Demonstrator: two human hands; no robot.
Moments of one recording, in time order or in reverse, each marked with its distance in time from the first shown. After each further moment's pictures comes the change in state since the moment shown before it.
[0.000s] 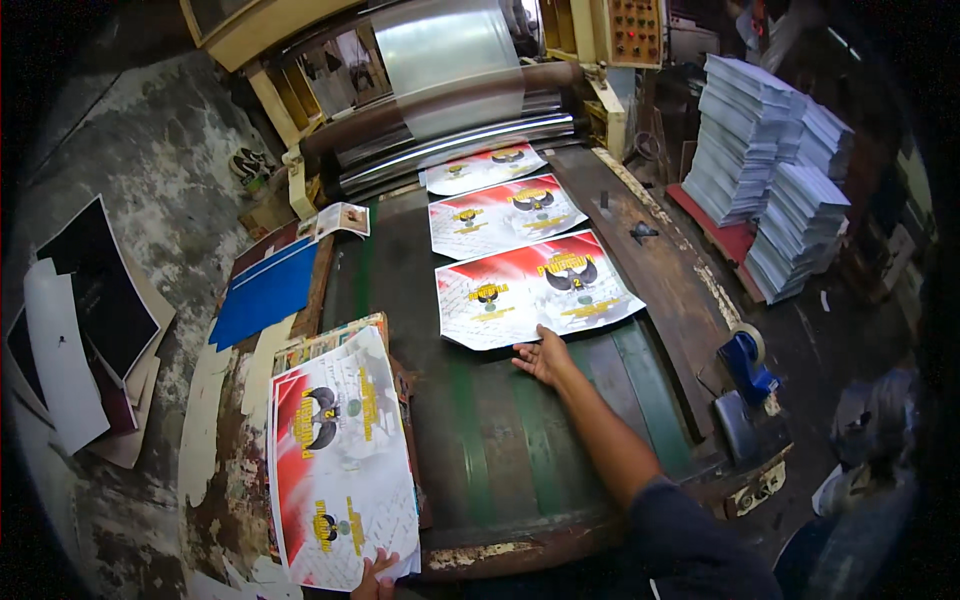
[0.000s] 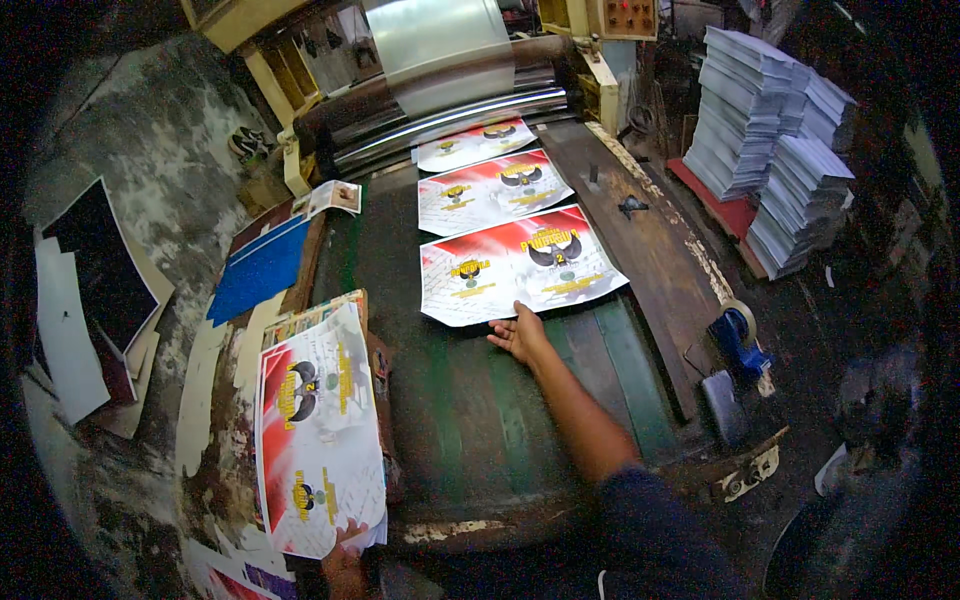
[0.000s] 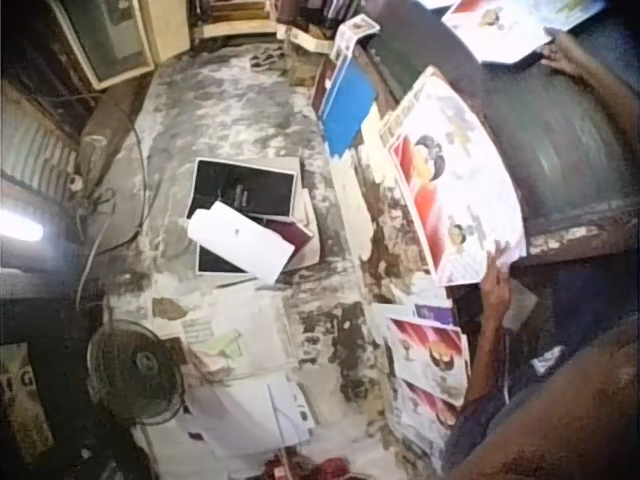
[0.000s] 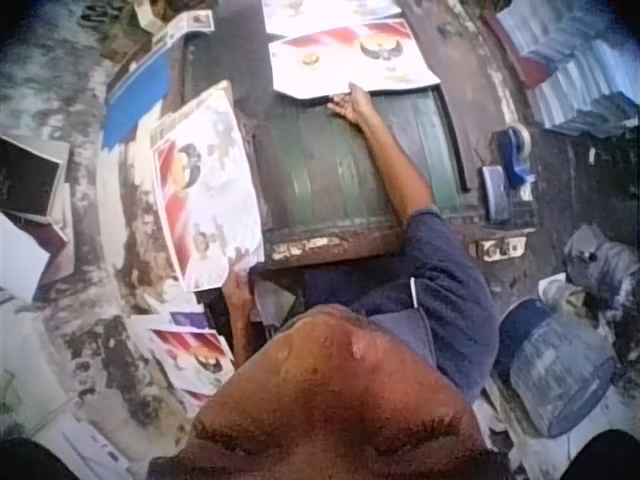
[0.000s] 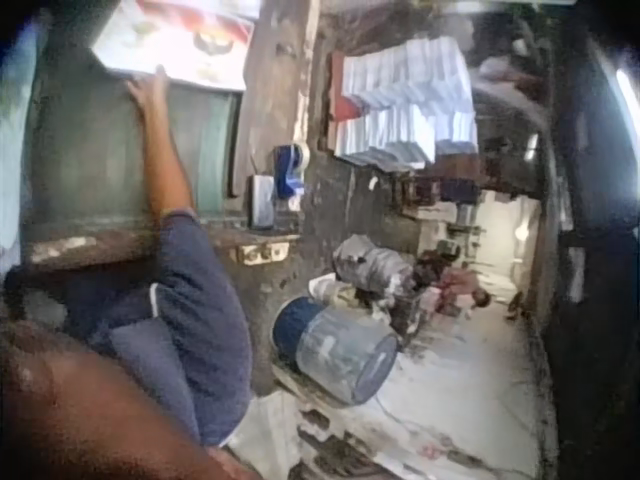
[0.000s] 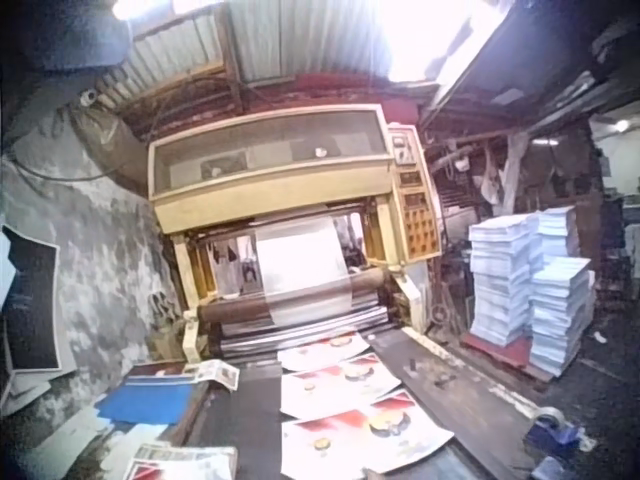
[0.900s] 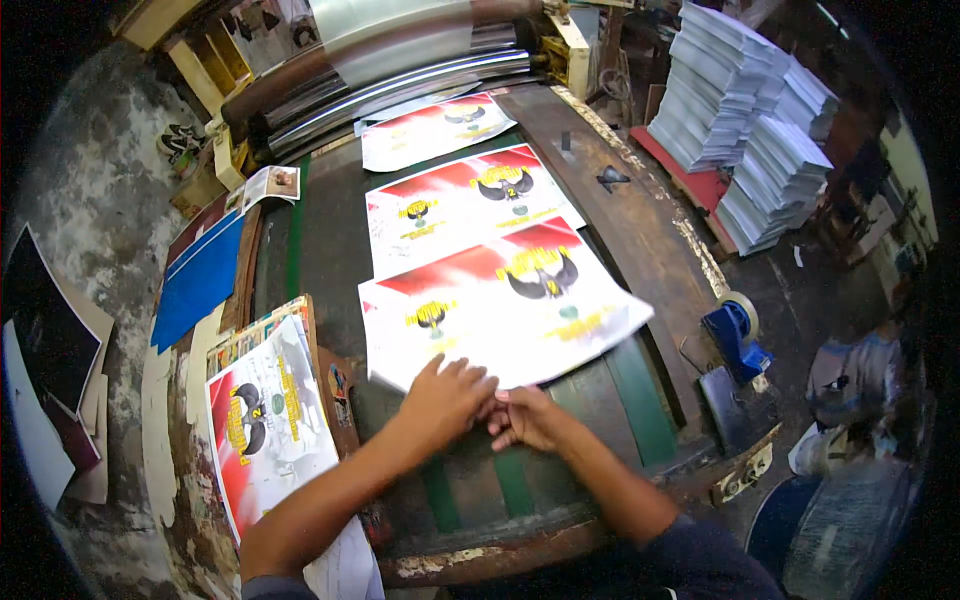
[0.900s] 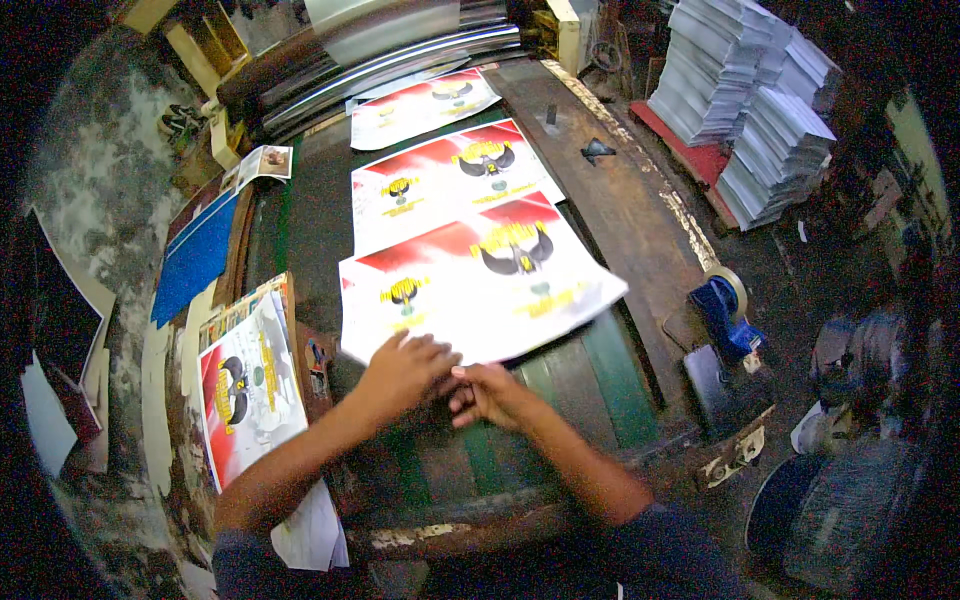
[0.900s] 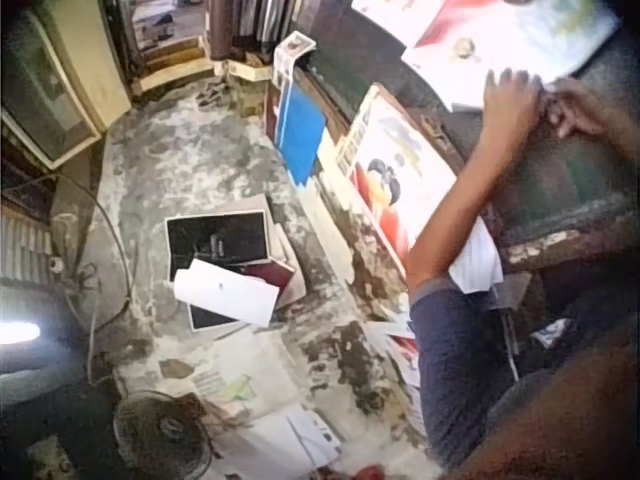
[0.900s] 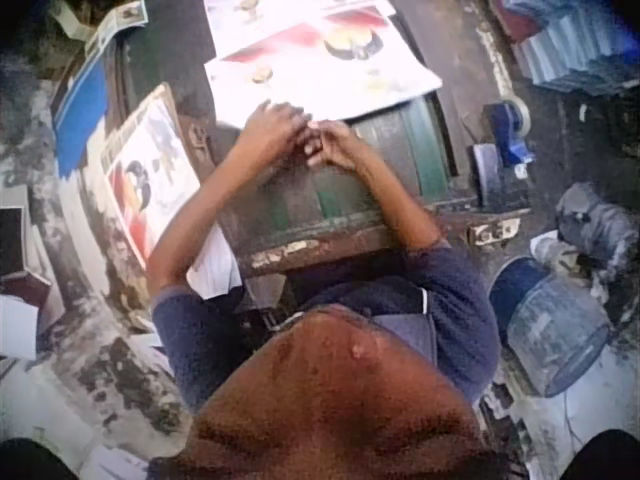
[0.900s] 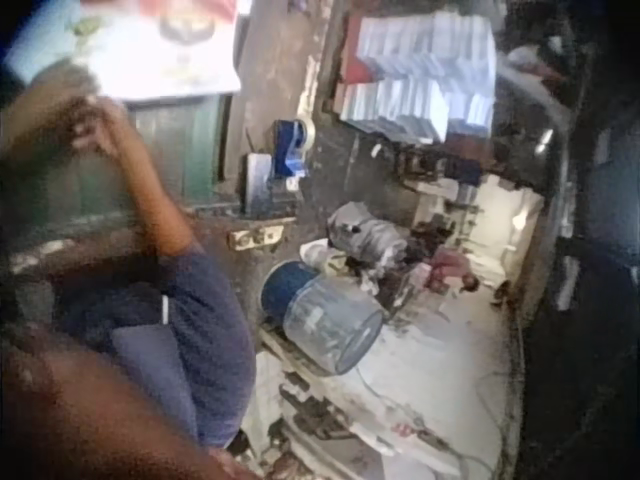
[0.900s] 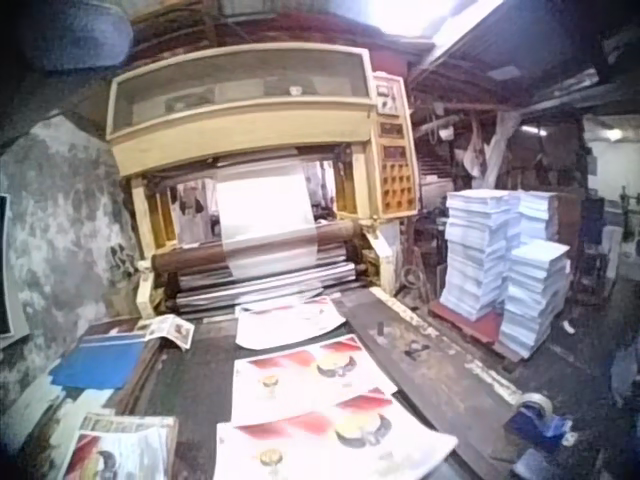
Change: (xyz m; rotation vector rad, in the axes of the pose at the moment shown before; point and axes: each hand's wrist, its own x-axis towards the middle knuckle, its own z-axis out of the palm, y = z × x) left_hand 0.303 0.124 0.175 0.701 -0.466 1.054; right_hand -0.140 0.028 -0.024 -0.202 -0.370 0.175
